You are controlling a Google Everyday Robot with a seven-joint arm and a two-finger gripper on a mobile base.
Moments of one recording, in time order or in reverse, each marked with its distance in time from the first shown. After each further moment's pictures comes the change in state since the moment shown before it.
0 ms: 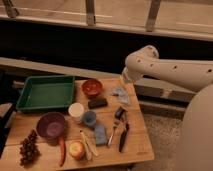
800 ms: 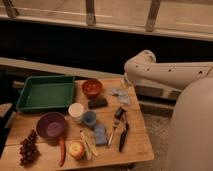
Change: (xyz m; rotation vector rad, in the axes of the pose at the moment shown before) arm 0.024 -0.016 0.038 0.048 0.055 0.030
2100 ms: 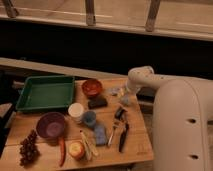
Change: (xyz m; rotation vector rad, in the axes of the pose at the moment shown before) arm 0.010 0.012 0.131 -0.200 0.082 0.129
